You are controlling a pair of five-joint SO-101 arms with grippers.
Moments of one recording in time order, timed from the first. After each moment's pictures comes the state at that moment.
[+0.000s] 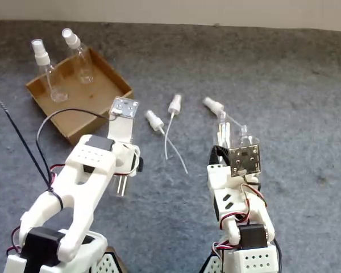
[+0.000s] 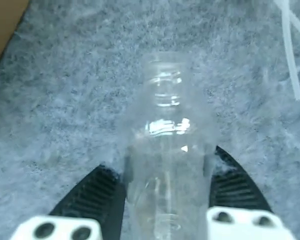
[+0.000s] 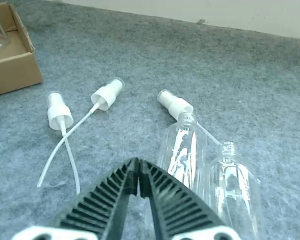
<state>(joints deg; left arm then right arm) 7.9 -18.8 49.3 53.5 8.5 -8.4 -104.6 95.6 39.2 6.5</state>
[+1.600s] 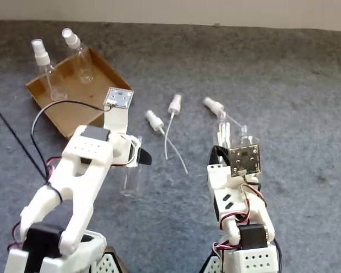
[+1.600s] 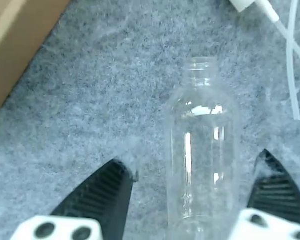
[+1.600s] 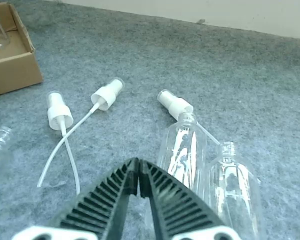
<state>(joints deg) 5.9 -15.6 42.1 57.9 8.8 -8.4 -104.6 95.6 39.2 6.5</state>
